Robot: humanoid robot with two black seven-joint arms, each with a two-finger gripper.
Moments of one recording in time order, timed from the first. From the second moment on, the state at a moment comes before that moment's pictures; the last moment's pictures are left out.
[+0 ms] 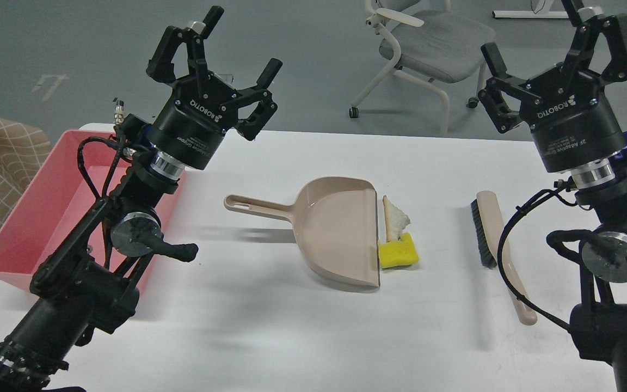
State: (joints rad) left arm -0.38 0.18 -1.22 -1.42 0.55 -0.47 -0.32; right arm 0.29 0.00 1.61 1.58 -0.84 0.49 0.04
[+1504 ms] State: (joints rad) left arm -0.19 0.31 -1.05 -1.77 1.10 0.25 -0.11; right arm 0.30 0.00 1.62 1.56 -0.84 0.49 0.04
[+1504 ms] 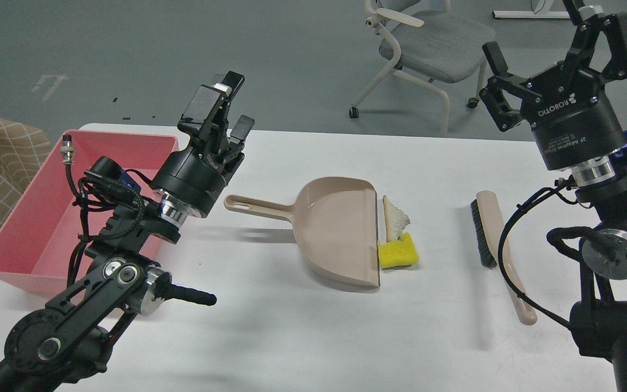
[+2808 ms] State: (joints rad) left arm 0.12 0.21 -0.98 -1.71 1.18 0.37 -0.19; right arm 0.29 0.00 1.62 1.51 -0.84 0.49 0.04
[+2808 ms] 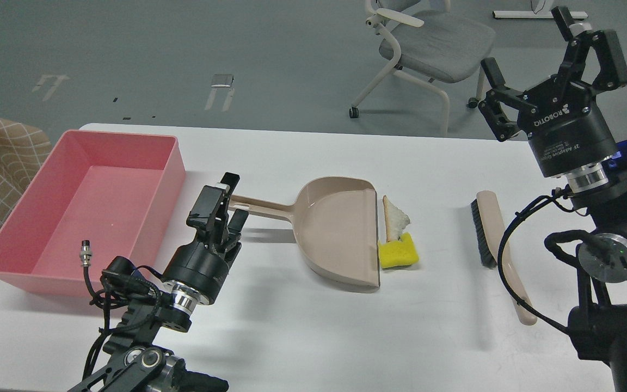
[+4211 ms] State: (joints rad) left arm -0.01 0.12 -0.96 -1.42 1.17 0.40 -0.16; right arm 0.30 0.00 1.62 1.51 -0.84 0.49 0.04
